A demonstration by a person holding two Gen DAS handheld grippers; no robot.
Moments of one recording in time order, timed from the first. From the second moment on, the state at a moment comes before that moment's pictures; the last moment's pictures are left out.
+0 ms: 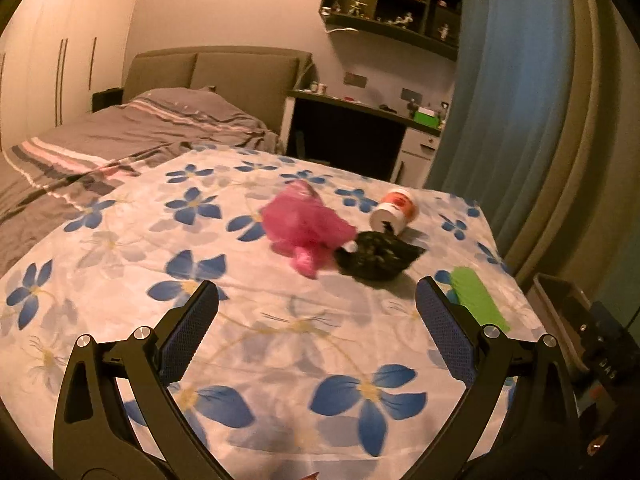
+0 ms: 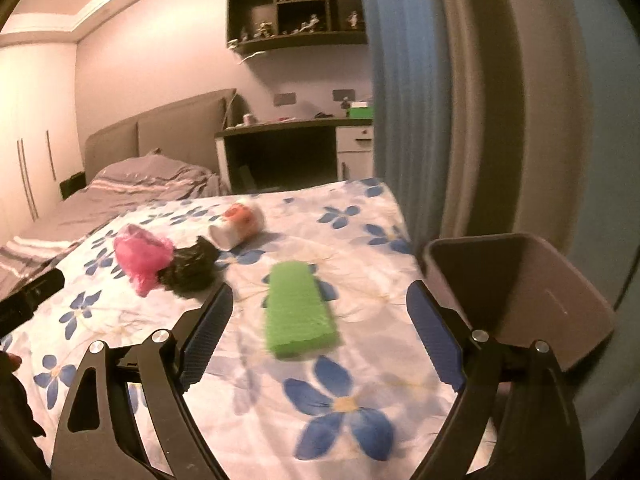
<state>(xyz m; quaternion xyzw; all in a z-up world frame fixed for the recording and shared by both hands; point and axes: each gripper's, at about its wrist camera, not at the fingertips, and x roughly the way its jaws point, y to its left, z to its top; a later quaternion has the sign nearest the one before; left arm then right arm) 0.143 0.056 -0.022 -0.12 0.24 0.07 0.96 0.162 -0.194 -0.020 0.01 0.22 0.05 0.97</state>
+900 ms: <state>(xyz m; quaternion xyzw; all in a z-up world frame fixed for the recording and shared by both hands) 0.218 0.142 -0.014 -0.11 0.21 0.12 0.96 0.281 -0.054 -0.048 -0.02 0.27 0.11 0.96</state>
